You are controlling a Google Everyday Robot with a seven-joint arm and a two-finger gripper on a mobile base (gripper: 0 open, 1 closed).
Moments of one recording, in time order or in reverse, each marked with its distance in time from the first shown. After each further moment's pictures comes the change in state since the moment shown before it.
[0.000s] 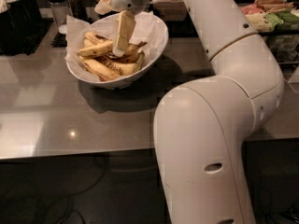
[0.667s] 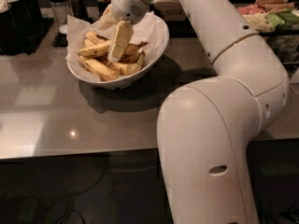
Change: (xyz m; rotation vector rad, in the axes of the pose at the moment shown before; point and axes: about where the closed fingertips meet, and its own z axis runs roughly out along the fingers) arm 0.015 0.004 0.020 -0.027 0.000 0.062
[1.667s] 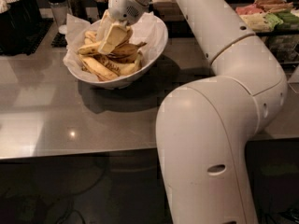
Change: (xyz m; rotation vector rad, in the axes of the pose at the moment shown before) arm -0.004 -0.014 0.007 0.038 -0.017 0.001
